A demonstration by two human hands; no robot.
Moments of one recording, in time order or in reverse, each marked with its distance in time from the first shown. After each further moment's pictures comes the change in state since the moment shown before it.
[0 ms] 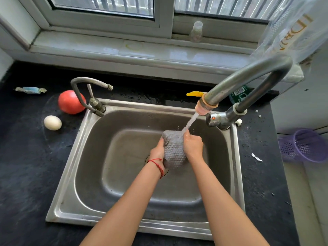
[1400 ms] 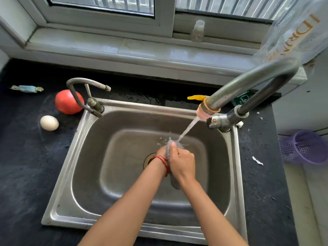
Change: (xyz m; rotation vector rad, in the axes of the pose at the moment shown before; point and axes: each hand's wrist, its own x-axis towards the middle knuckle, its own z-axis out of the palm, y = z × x) left_hand 0.003 -0.002 0.015 0.108 -0.134 0.021; right_hand -0.051 0.010 0.014 -0.264 -0.012 -0.281
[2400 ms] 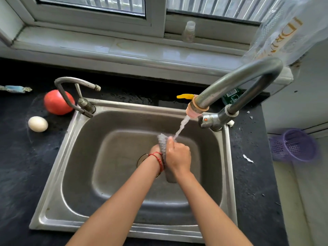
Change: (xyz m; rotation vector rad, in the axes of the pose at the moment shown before) left_hand -0.013 0.009 0.007 0.216 0.069 0.043; right_hand 0.018 -0.006 -0.011 -0.026 0.043 0.035
